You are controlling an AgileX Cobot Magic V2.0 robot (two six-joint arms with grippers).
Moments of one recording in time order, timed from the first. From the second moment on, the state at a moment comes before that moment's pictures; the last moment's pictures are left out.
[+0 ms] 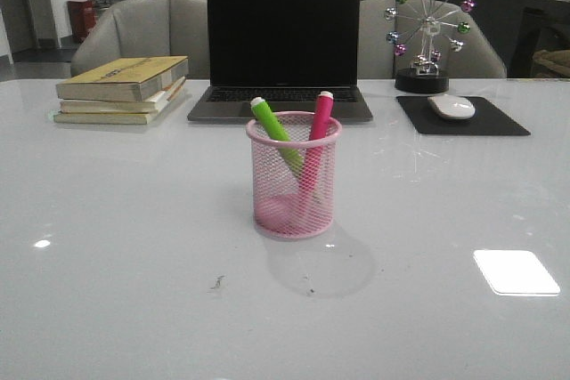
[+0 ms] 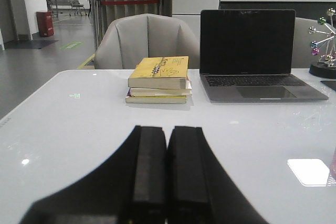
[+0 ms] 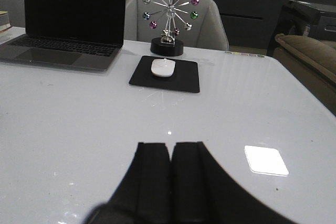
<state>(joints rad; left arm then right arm) -0.09 0.00 0.00 0.04 0.06 -0.06 -0.02 -0.01 0.03 -0.05 0.10 -0.01</state>
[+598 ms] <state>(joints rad) -0.09 0.00 0.00 0.04 0.06 -0.06 -0.02 -0.01 0.03 -0.05 0.09 0.06</state>
